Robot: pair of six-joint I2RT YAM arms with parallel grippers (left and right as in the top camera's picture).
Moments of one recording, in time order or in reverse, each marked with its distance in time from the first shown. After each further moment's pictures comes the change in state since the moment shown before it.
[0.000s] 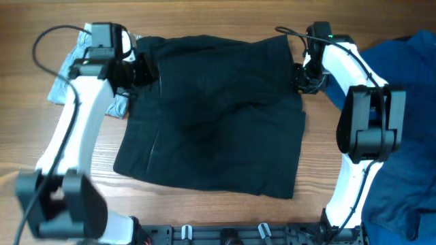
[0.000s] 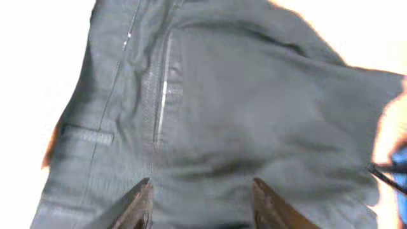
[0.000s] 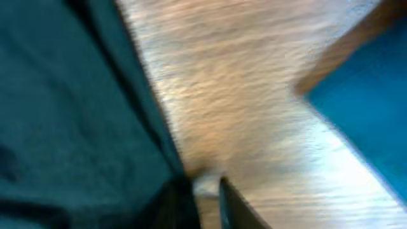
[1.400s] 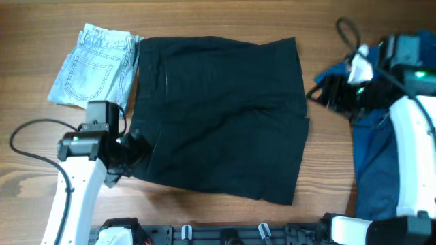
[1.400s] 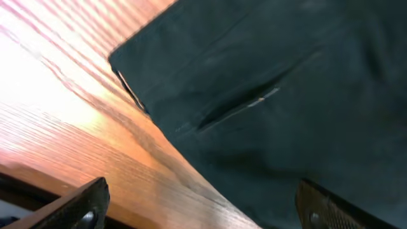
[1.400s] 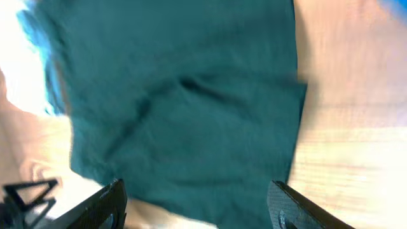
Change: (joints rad) left arm 0.046 -0.490 -0.528 -0.360 -0.170 -0.306; right arm -0.163 -0.755 -0.289 -0.314 -0.424 -0.102
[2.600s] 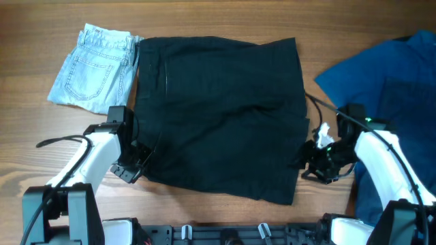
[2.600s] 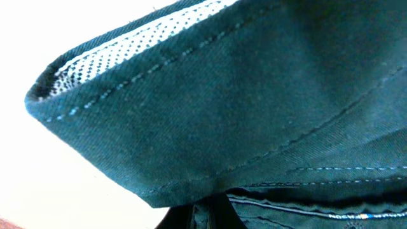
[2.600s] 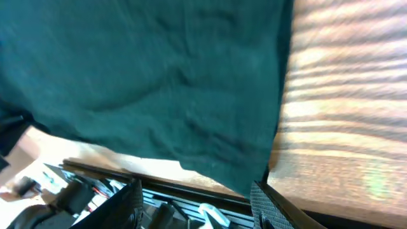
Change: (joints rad) left arm 0.004 0.341 -0.150 0.278 0.032 -0.231; right arm 0.046 -0.072 -0.621 0.116 -0.054 0.054
